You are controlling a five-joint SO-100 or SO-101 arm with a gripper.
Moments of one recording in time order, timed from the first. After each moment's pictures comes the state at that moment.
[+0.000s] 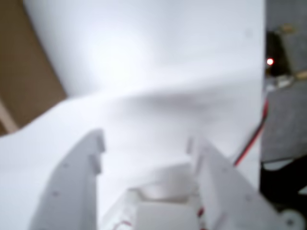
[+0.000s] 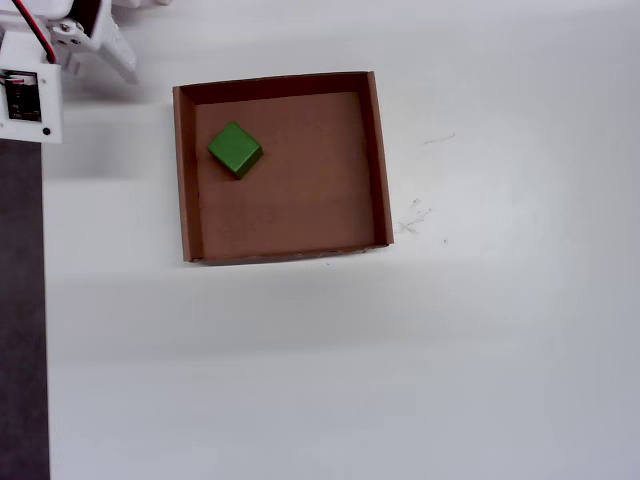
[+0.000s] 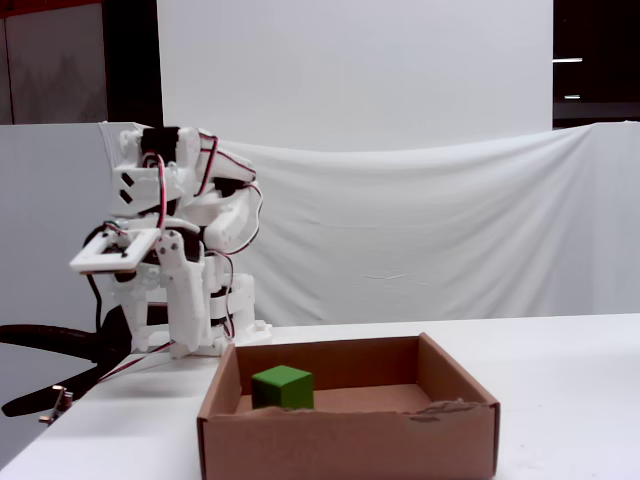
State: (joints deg) arm 4.0 162.2 157.8 69.7 -75.9
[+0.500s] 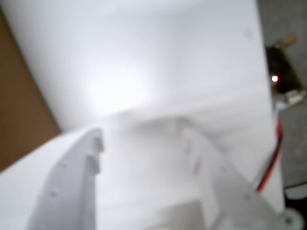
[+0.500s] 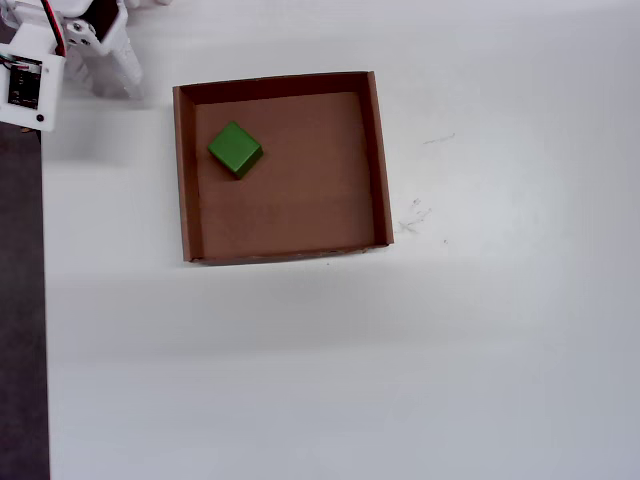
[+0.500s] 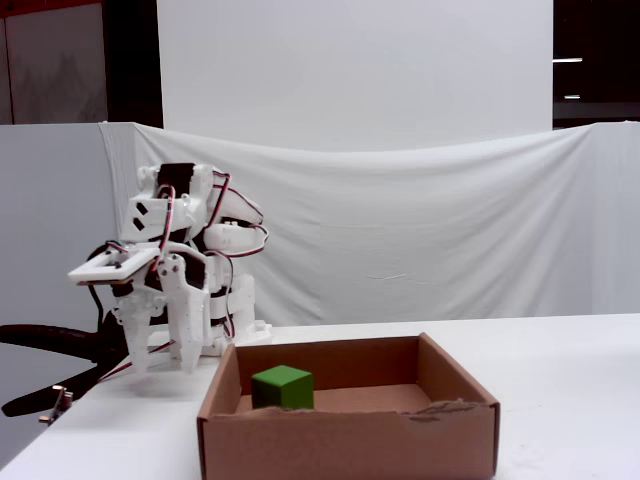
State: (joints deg) arm 4.0 177.9 170.6 68.3 -70.8
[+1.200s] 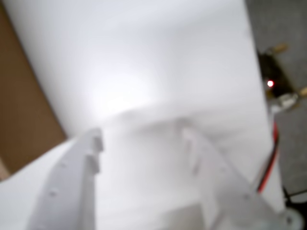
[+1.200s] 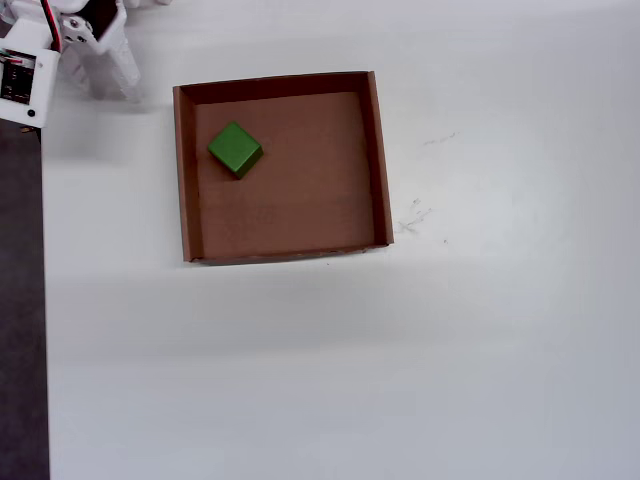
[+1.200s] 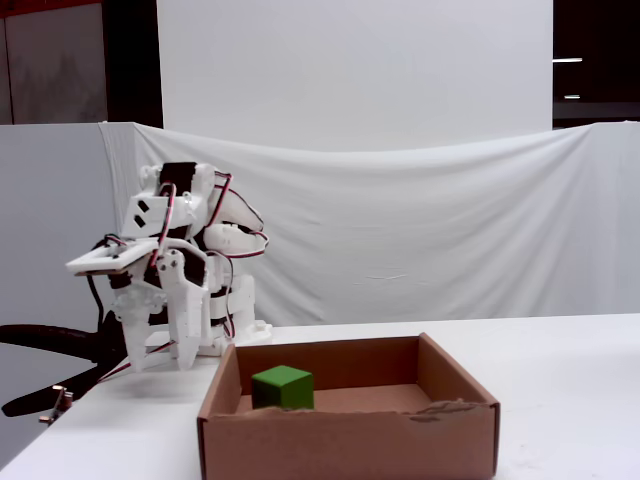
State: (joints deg) arm 4.0 182.0 170.6 70.6 -69.6
